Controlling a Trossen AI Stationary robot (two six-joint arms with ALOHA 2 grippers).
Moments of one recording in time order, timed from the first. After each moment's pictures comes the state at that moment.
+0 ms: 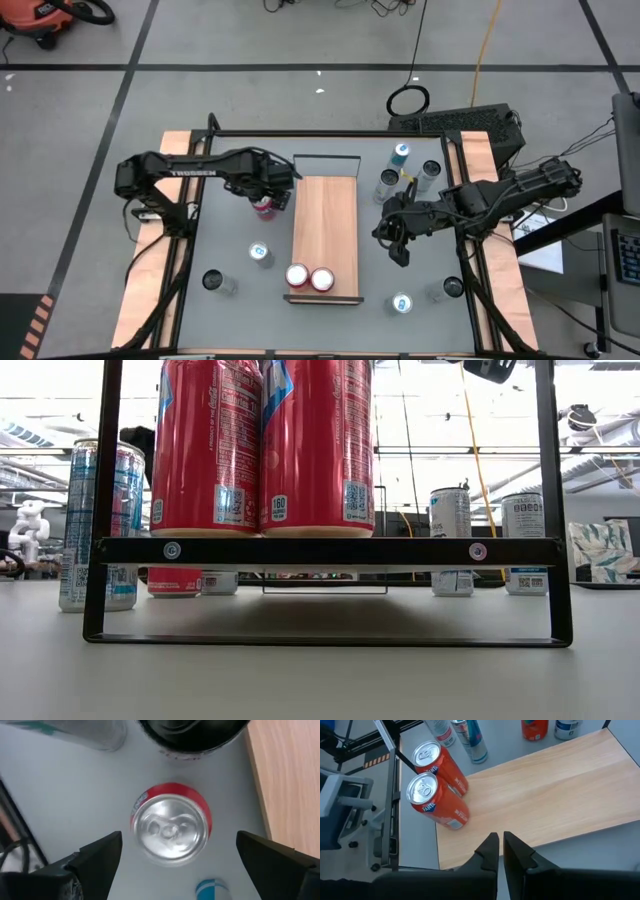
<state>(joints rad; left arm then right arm) 0.16 1.58 1.33 -1.30 -0.11 -1.07 0.31 1.19 1.22 -0.72 0.15 0.59</state>
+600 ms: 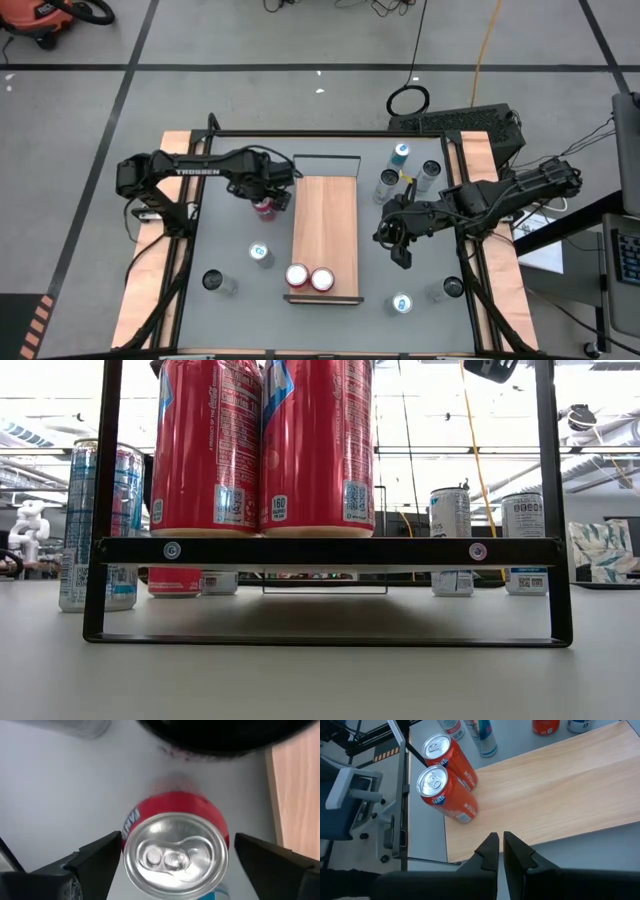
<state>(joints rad) 0.22 1.58 1.22 -1.17 -0.02 -1.02 0.31 1.19 1.22 -0.72 0.10 0.59</state>
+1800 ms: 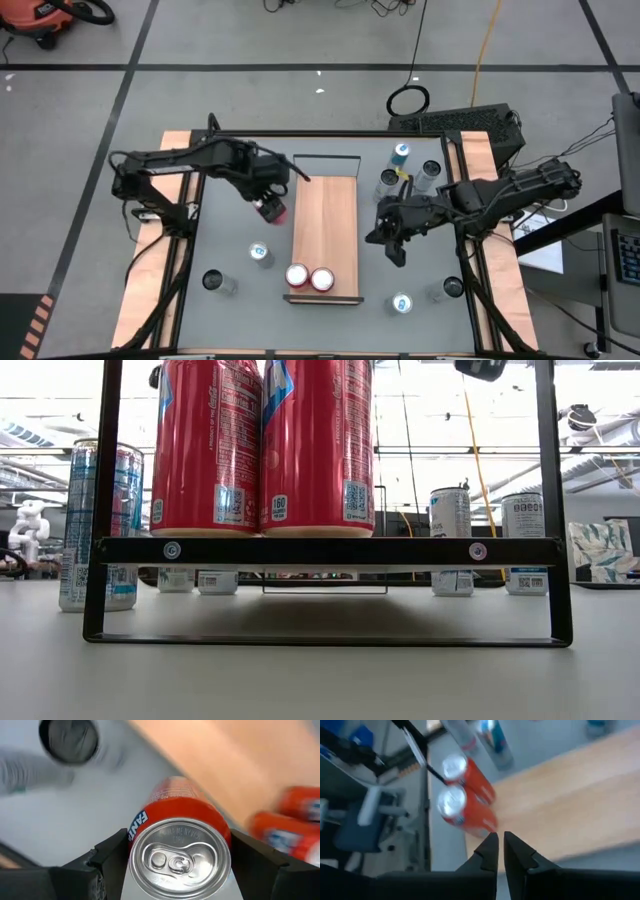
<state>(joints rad) 0.05 1.57 1.73 -1.51 0.01 -0.65 0.27 1.20 1.22 -0.61 0.02 0.65</state>
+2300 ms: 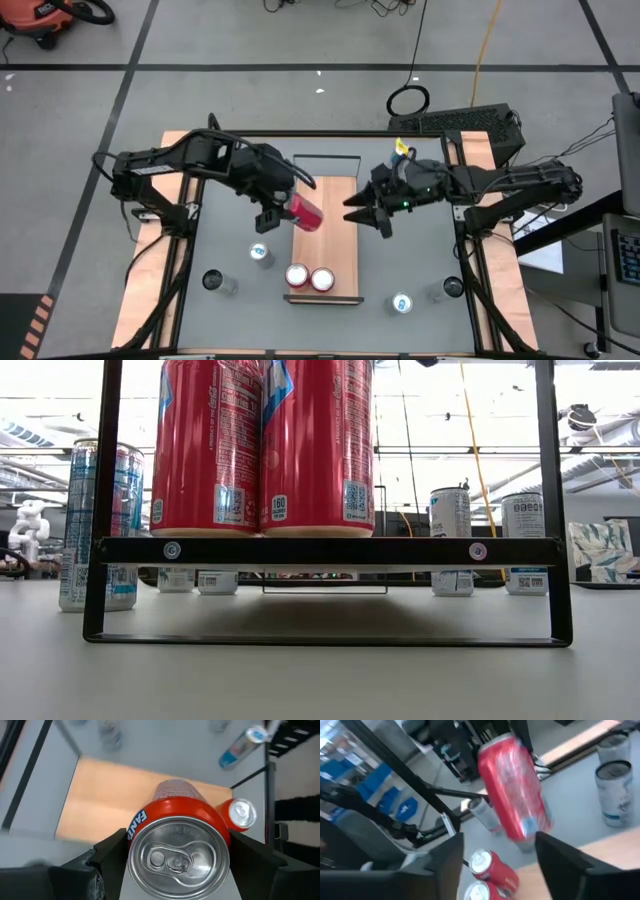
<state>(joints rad) -0.05 1.57 1.95 -1.28 0.05 -0.20 0.09 1.21 1.22 -0.21 -0.08 0.61</state>
